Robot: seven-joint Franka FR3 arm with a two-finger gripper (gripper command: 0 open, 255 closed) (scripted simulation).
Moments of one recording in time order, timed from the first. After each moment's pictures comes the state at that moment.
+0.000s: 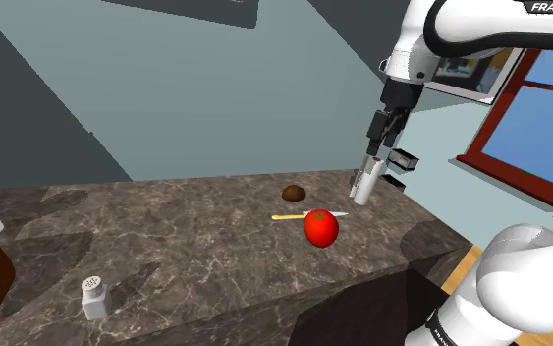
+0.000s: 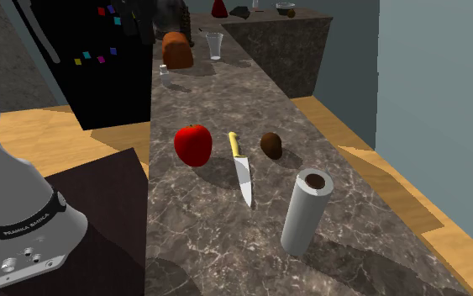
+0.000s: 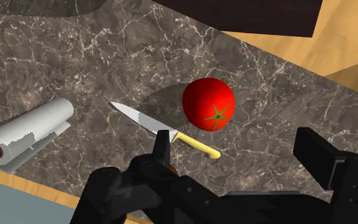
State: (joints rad) arm 0.02 -0.74 0.00 -2.36 -0.03 1.62 -0.09
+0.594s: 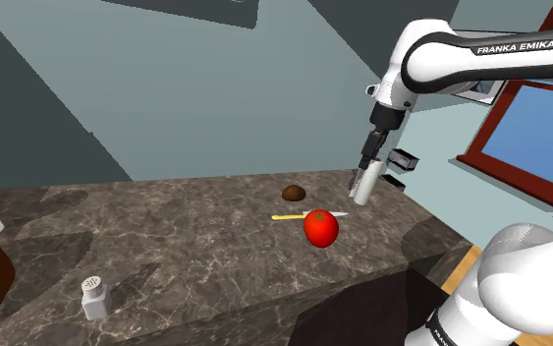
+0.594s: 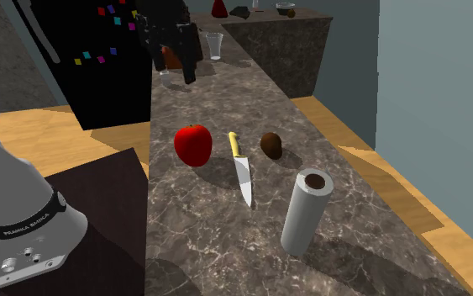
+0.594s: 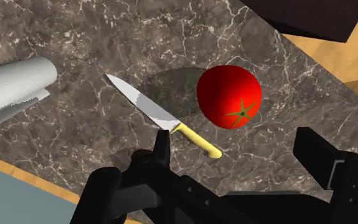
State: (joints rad) arm 0.04 -0.65 -0.16 -2.47 -0.08 1.86 -0.37
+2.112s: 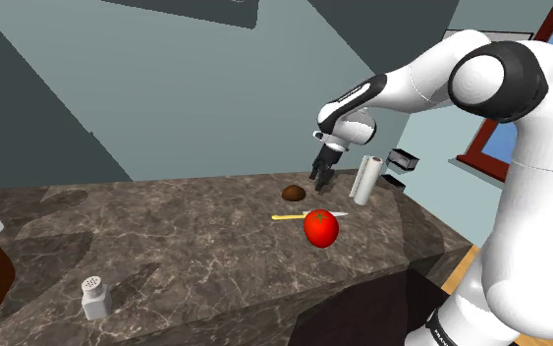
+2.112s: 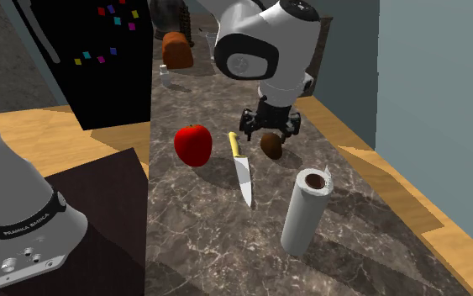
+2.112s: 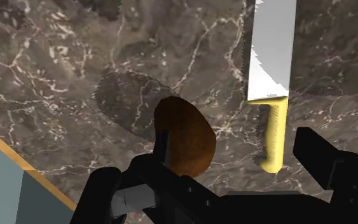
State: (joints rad) arm 0.15 0.27 -0.45 -2.10 0.49 2.30 -1.58
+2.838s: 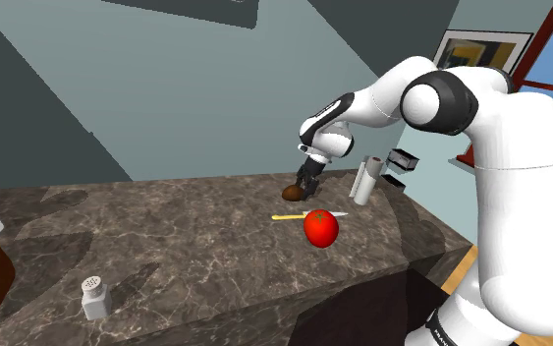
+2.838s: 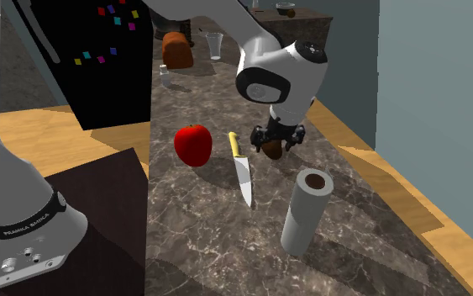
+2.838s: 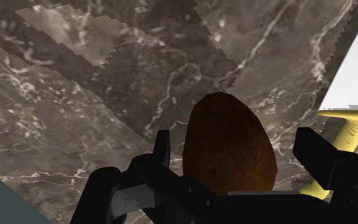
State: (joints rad) arm 0.08 0.52 -0.35 -1.92 0.64 2.31 -1.78
